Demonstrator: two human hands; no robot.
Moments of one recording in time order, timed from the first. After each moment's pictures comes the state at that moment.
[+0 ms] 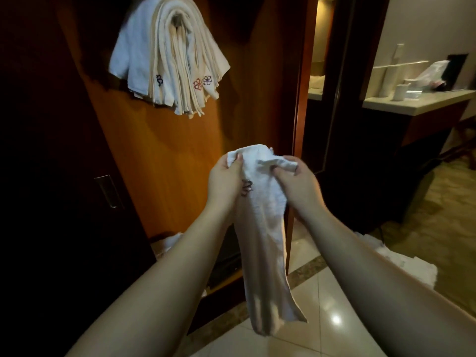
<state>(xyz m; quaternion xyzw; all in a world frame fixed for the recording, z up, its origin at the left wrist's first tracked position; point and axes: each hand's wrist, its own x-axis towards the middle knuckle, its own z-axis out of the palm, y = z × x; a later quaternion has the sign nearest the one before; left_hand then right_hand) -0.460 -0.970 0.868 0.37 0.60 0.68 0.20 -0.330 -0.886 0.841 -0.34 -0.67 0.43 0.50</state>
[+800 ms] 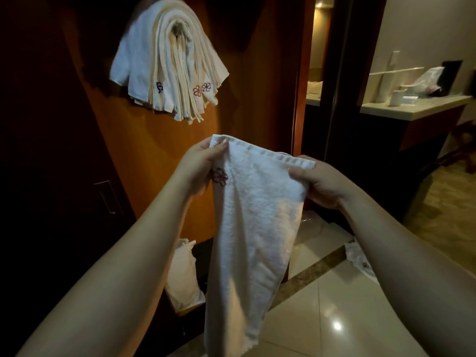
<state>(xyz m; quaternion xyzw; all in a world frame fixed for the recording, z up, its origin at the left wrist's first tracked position) -0.514 -0.986 0.921 0.47 0.48 0.65 0.36 -0.284 -0.848 0.875 -0.19 -0.64 0.68 0.32</state>
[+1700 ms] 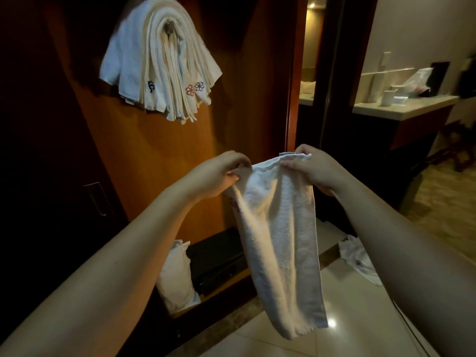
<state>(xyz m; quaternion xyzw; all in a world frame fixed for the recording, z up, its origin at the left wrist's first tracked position) -0.513 -0.962 0.903 0.73 0.63 0.27 0.04 -0.287 -0.820 0.885 -0.31 -0.76 0.44 0.37</state>
